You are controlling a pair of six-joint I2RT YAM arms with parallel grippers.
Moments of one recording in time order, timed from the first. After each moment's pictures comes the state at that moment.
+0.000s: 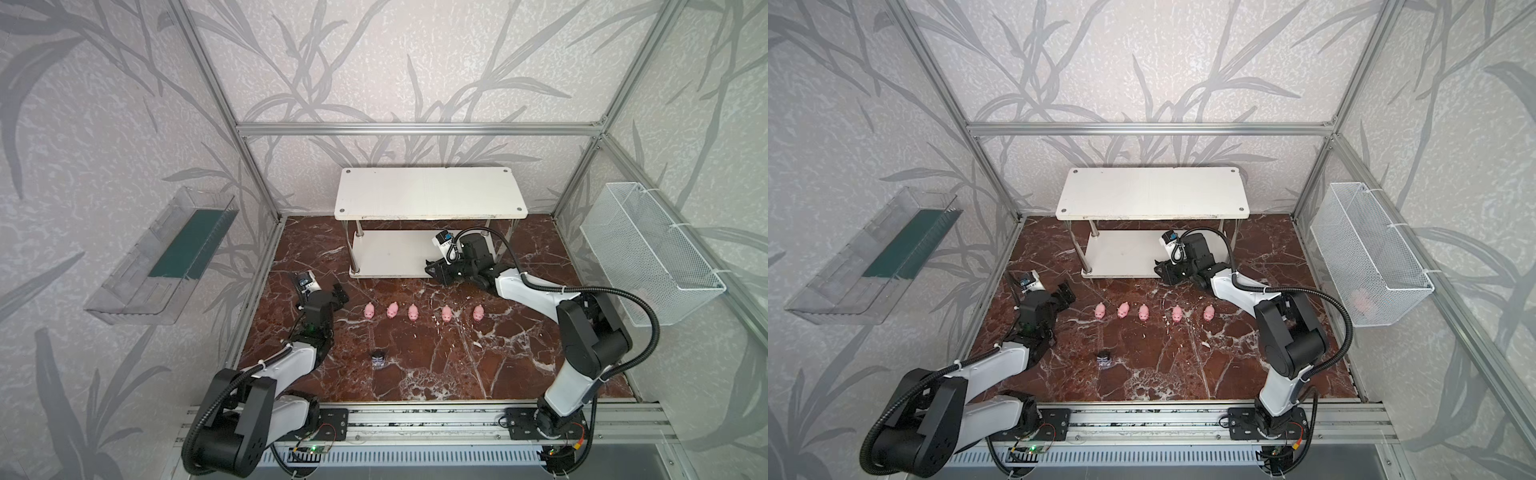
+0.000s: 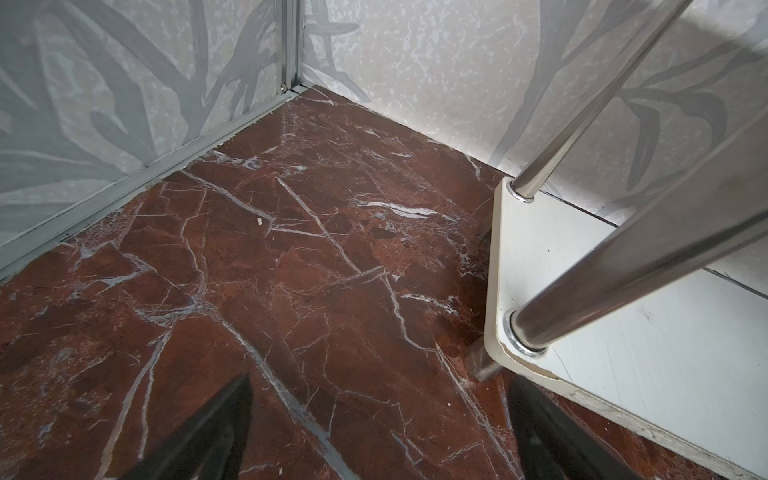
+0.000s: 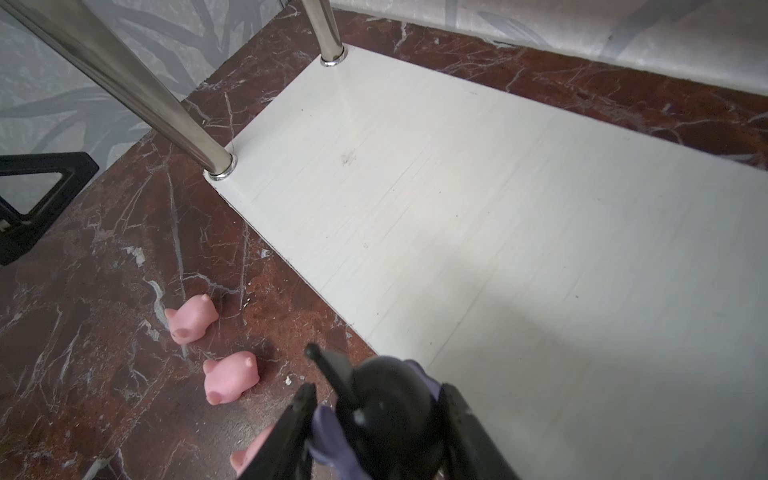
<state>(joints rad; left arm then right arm) -0.19 1.19 0.29 0.52 -0.41 -0.47 0.47 1.76 1.13 -0.01 -0.37 0.05</state>
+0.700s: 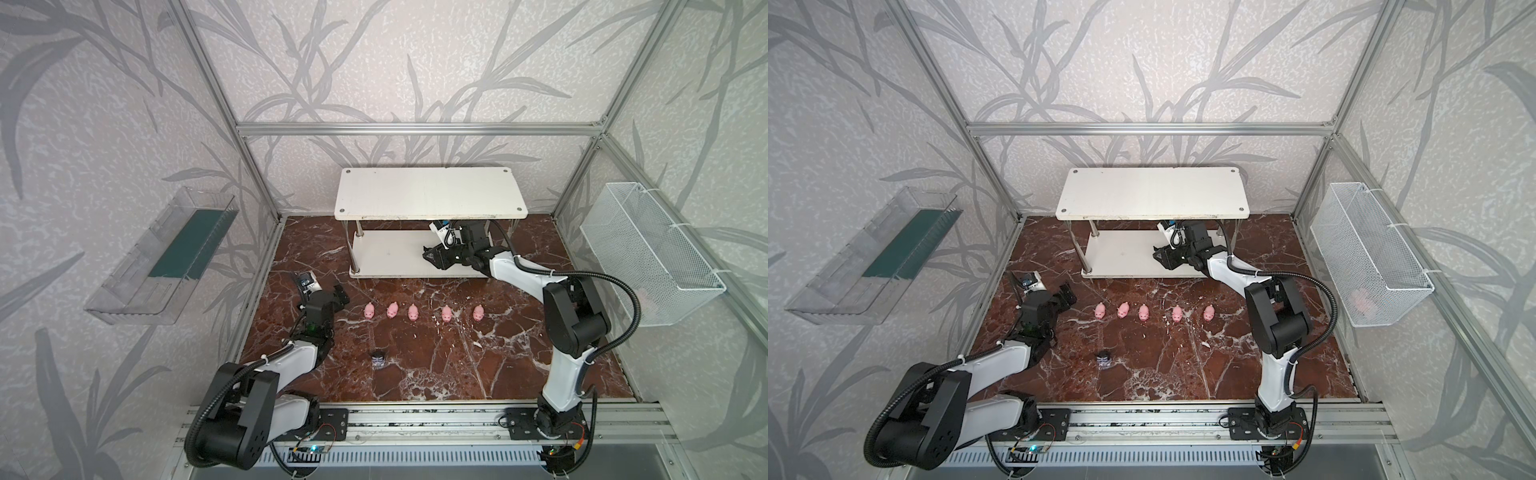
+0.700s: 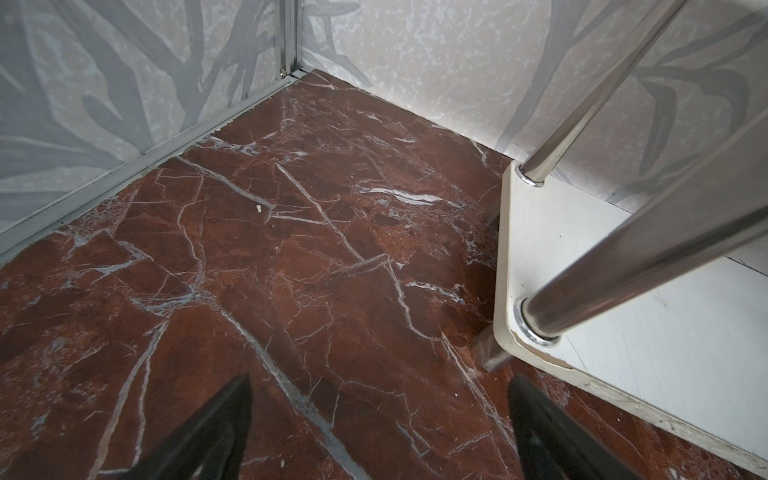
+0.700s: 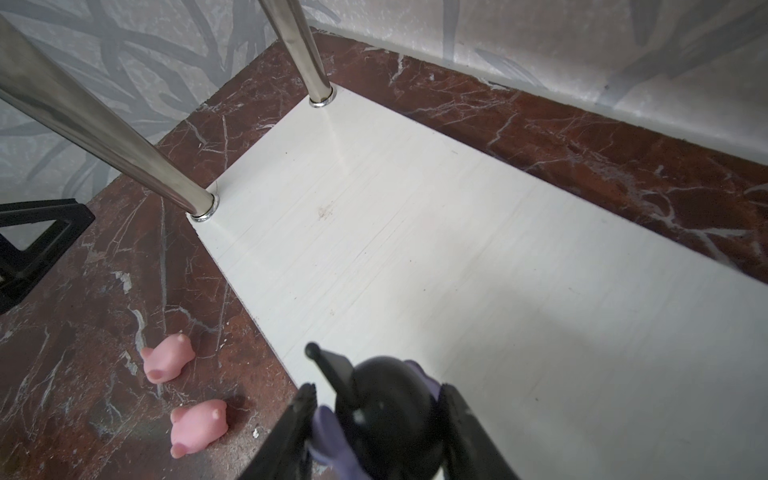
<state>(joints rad) -0.19 1.23 0.29 0.53 -0.40 -0.47 0.41 1.92 1.37 -0.10 -0.45 -0.02</state>
